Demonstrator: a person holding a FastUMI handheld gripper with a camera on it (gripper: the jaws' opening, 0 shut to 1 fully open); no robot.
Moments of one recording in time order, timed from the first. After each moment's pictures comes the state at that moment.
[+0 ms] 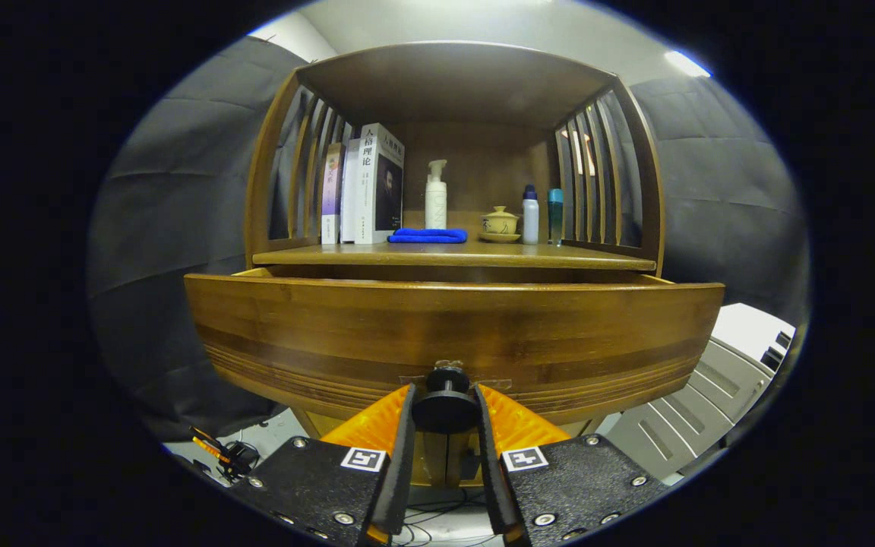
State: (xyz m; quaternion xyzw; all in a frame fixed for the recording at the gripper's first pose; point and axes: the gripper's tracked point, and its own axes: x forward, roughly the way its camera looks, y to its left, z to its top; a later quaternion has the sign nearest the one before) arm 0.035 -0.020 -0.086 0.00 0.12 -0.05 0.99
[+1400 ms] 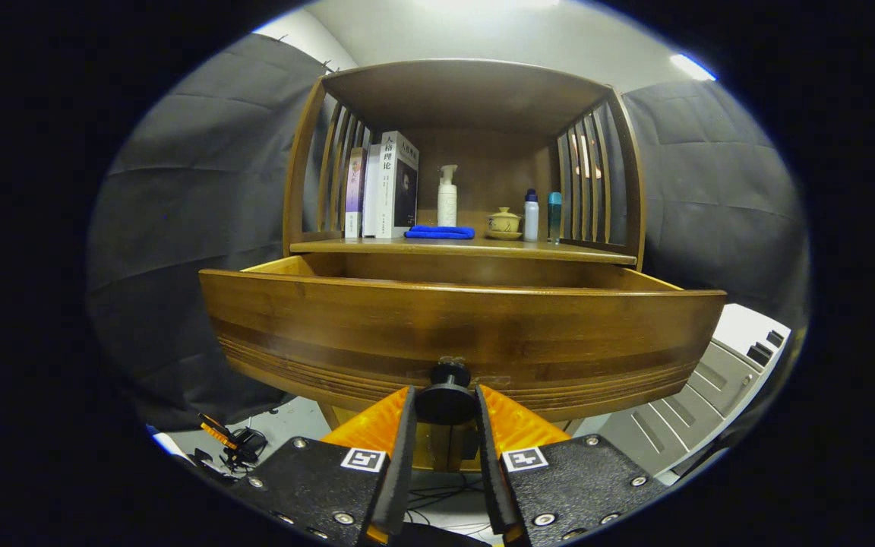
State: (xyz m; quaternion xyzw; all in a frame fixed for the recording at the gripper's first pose) arm -0.028 -0.009 -0.084 0.00 0.13 -0.03 0.99
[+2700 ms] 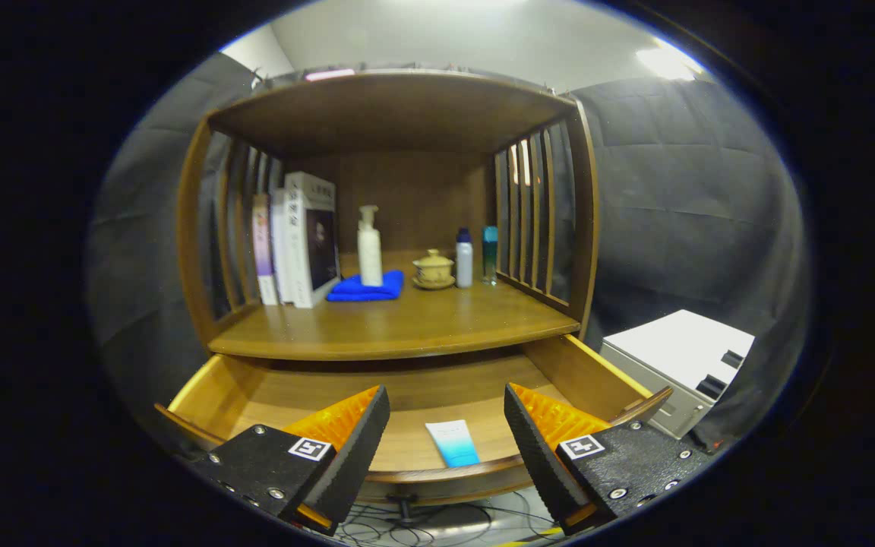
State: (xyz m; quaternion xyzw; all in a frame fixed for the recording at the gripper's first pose) arm 0.052 -0.096 0.023 0.01 0.17 -0.19 0.97
